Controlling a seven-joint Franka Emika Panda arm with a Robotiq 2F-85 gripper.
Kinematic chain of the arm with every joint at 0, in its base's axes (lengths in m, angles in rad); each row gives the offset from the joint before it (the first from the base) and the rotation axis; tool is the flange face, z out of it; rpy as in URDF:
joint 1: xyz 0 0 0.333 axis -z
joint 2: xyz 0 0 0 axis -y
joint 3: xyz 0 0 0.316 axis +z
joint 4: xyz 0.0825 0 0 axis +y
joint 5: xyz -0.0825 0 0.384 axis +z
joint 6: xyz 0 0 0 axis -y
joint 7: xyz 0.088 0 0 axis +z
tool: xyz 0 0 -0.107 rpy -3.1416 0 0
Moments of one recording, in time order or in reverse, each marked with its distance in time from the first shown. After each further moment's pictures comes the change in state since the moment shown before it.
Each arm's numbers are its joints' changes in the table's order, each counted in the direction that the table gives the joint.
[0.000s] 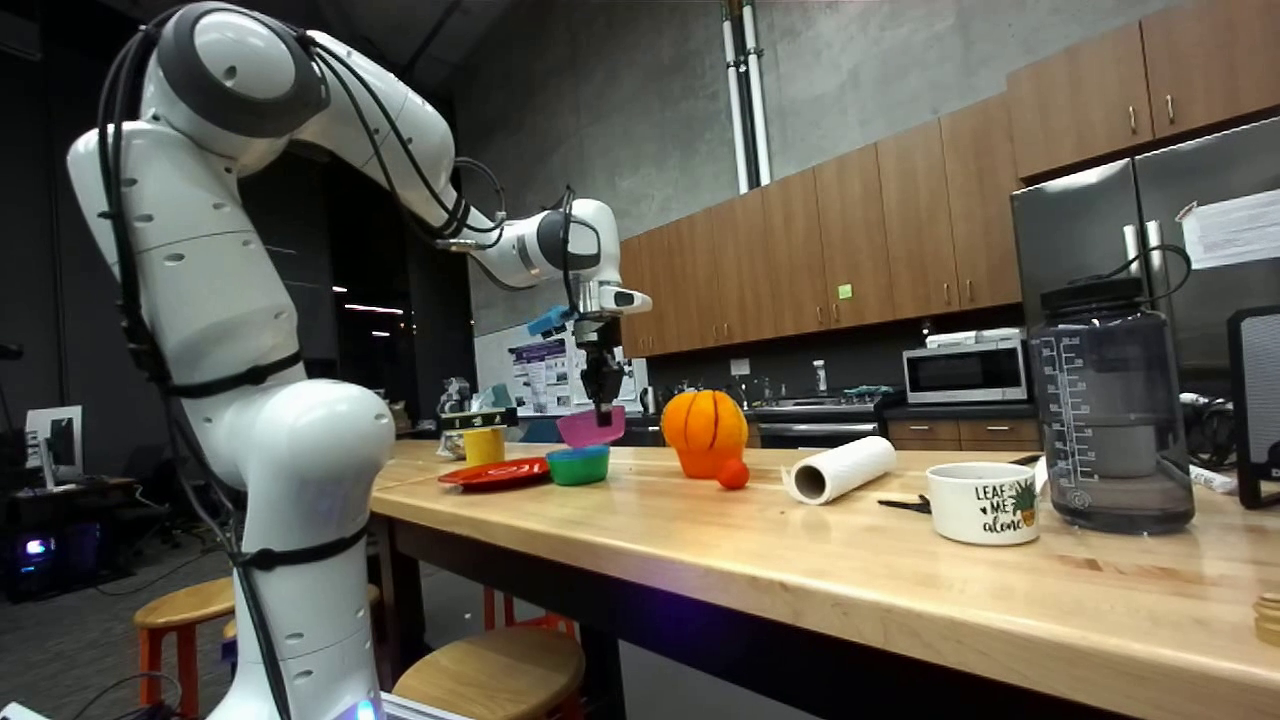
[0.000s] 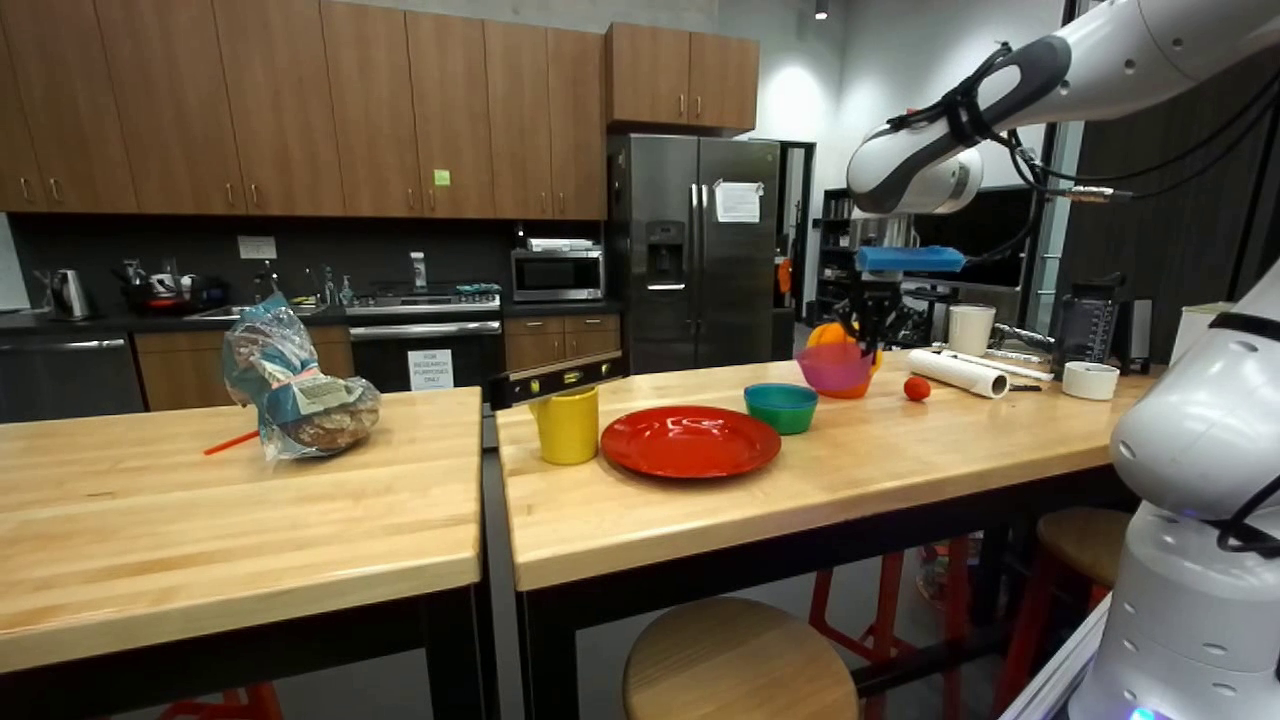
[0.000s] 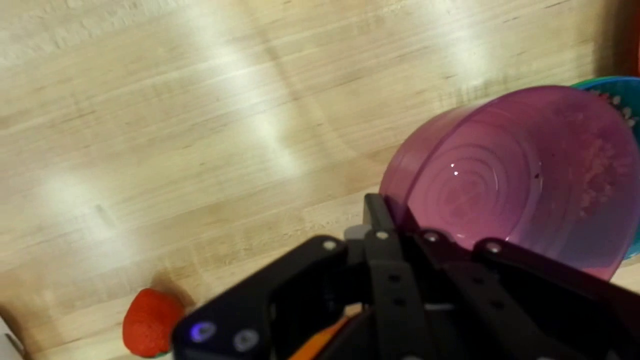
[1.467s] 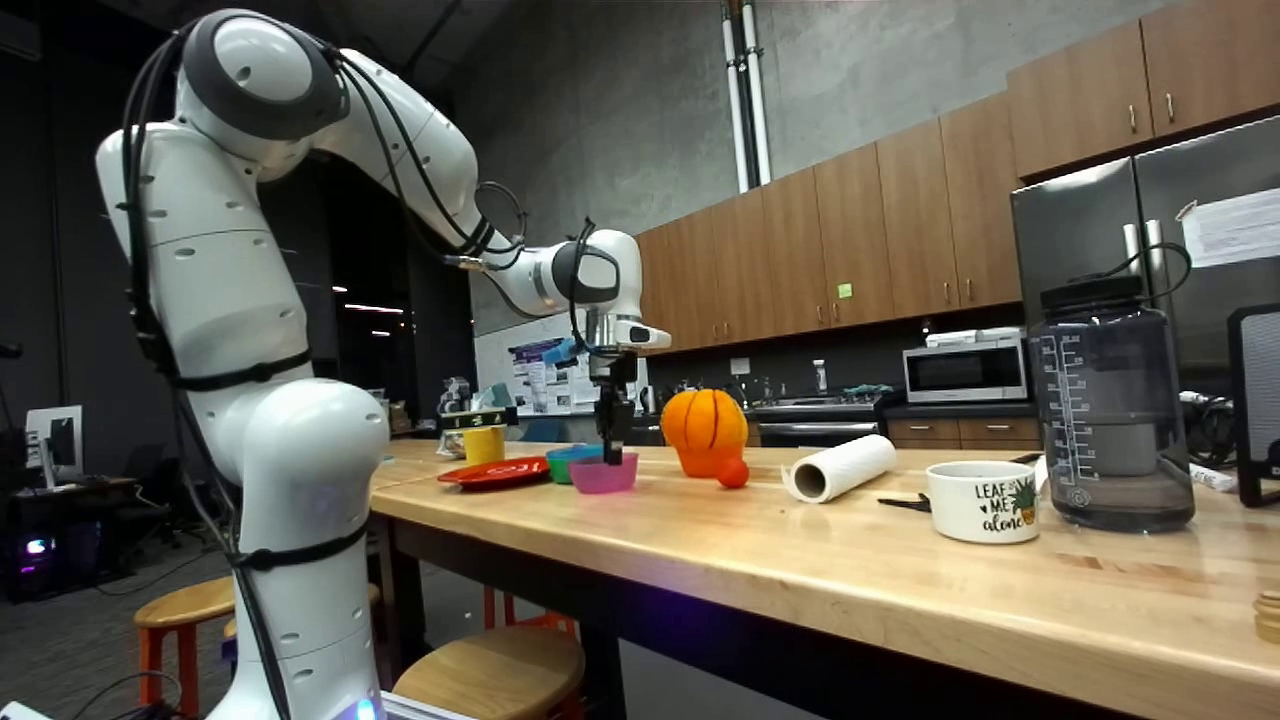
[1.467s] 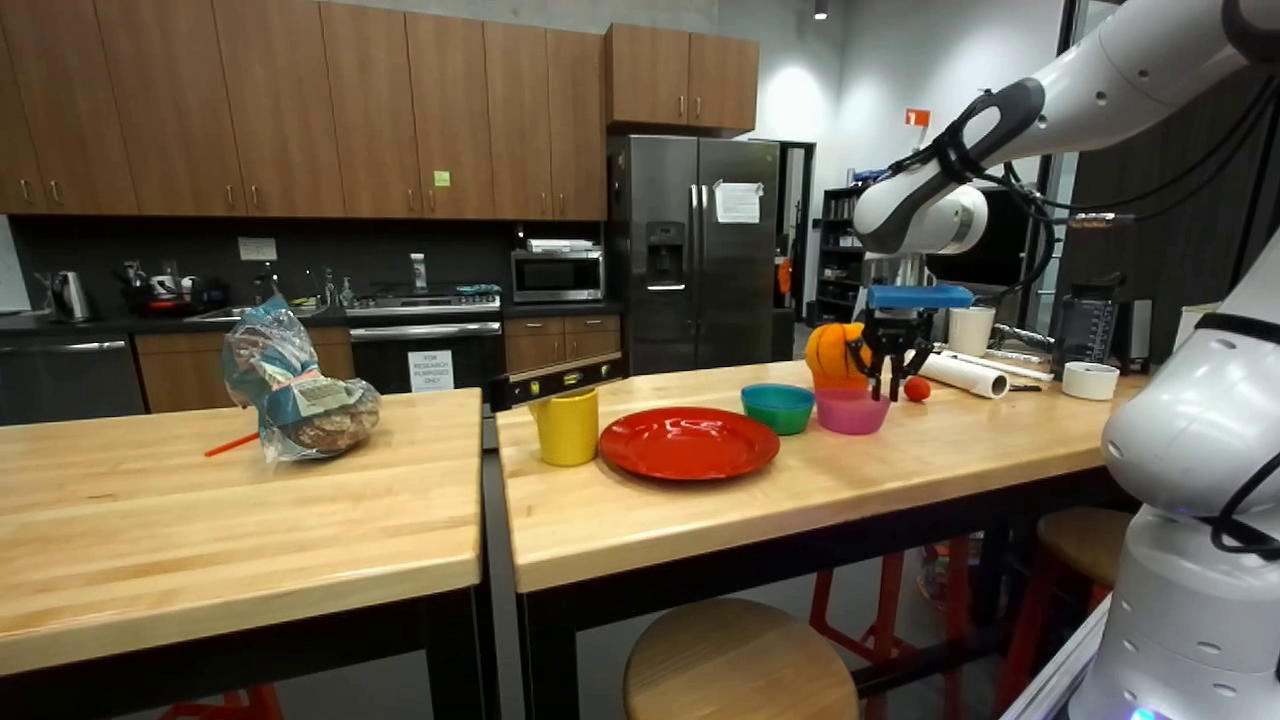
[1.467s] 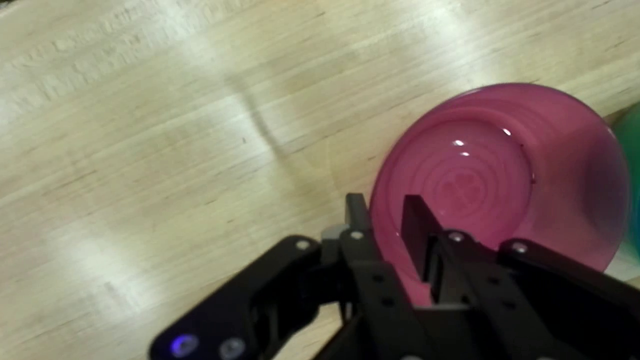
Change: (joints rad) arm 0.064 -0.071 -0.017 0.075 0.033 0.069 -0.005
